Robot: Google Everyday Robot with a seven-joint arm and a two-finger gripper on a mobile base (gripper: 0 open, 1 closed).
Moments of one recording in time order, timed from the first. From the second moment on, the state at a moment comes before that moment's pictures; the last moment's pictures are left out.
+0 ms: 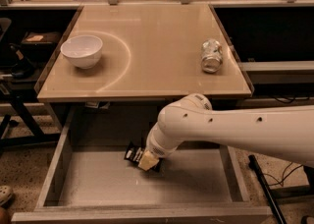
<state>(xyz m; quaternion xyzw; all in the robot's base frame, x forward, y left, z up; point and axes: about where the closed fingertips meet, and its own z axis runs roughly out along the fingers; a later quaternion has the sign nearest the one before) 0.485 0.026 0.612 -0.57 0.79 0.10 0.18</state>
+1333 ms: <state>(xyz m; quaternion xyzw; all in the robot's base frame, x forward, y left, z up) 0.484 -0.016 0.812 -0.57 0.79 0.07 0.21</state>
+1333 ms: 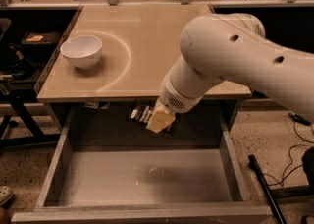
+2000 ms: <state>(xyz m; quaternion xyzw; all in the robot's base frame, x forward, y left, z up) 0.552 -0.014 0.853 -0.58 0.78 0.05 0.22</state>
